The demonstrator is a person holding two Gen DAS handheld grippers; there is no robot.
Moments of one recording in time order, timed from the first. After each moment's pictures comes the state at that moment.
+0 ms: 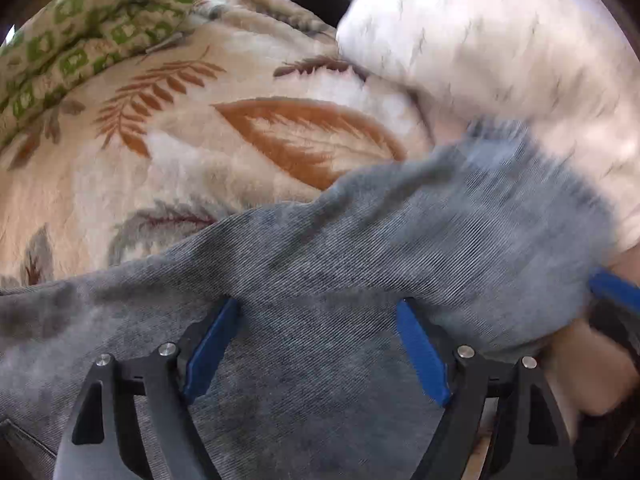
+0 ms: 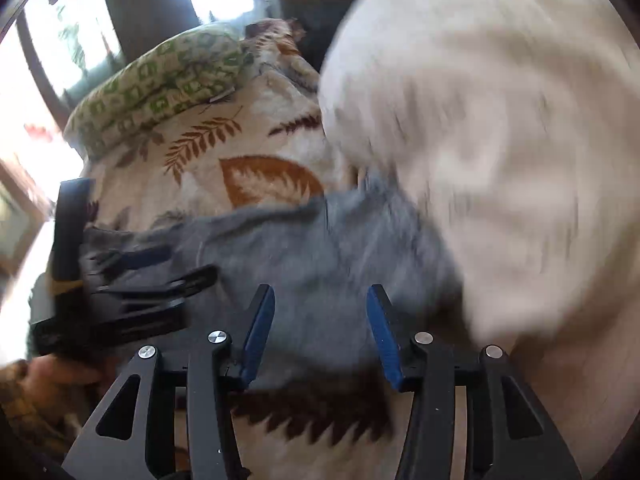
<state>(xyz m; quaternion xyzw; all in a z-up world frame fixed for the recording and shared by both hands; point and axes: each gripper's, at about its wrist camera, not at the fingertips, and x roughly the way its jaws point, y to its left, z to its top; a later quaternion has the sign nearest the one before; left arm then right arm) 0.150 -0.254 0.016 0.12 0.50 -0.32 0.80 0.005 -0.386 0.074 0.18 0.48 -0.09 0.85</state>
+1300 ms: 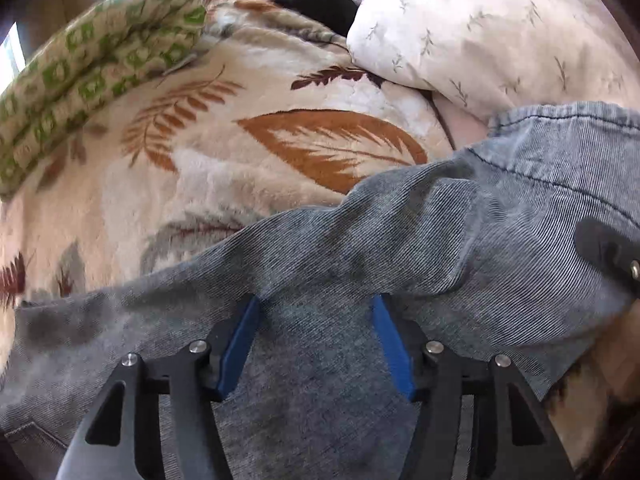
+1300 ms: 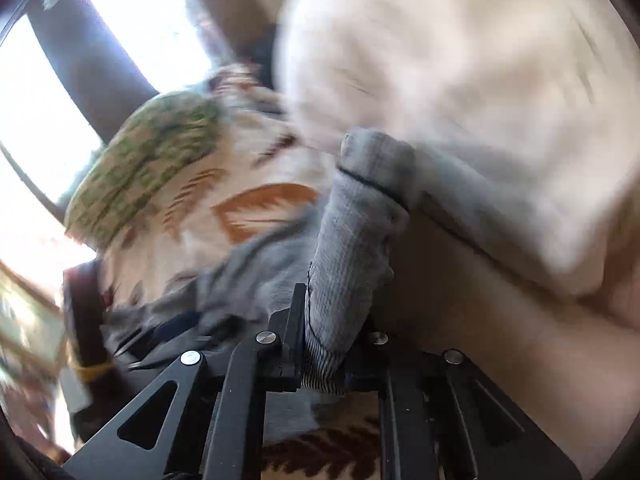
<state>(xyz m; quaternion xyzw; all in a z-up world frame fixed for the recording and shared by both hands) 0.154 -0.236 0.014 0.12 0.50 -0.29 0.81 0.028 -0.379 0.074 0.22 0.39 -0.09 0.89</state>
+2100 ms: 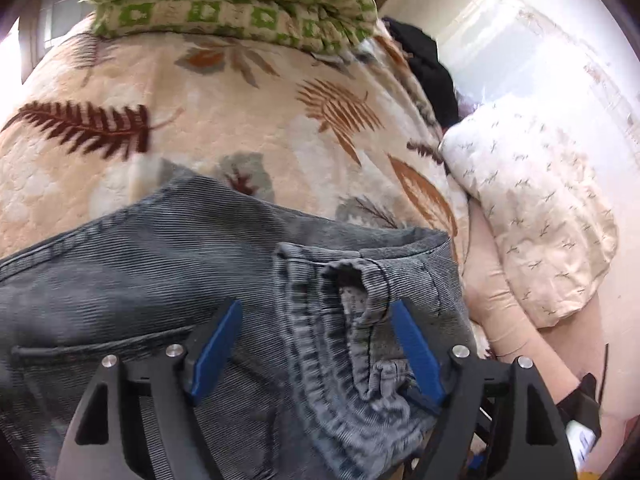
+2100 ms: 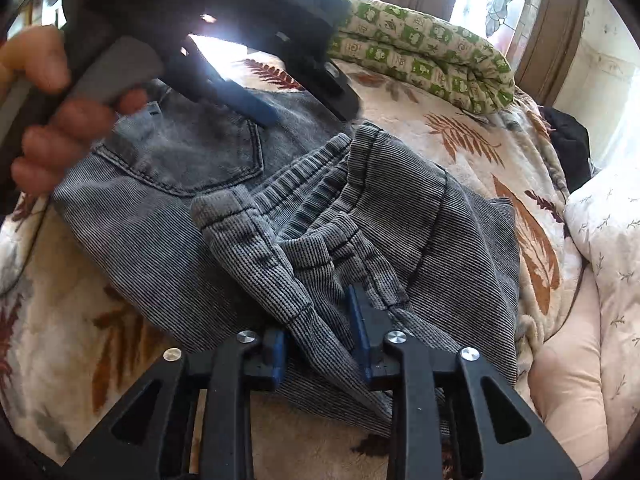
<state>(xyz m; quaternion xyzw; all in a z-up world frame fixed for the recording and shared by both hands) 0.184 -0.055 0.035 -0.11 0.54 -0.27 0.79 0.009 -0.178 0.024 -0.17 0.41 0.18 0.88</state>
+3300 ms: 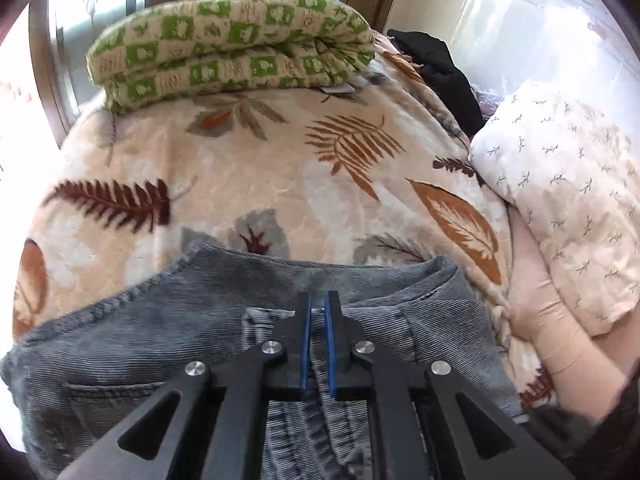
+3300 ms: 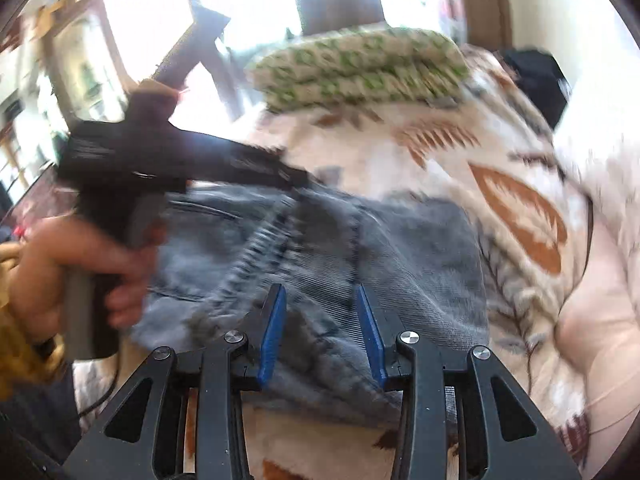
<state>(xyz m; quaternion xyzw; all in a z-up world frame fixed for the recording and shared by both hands) 0.178 -0.087 0.060 -0.01 0.48 -0.20 0.85 0.046 -0.217 0.044 0.05 0.44 0.18 0.88</state>
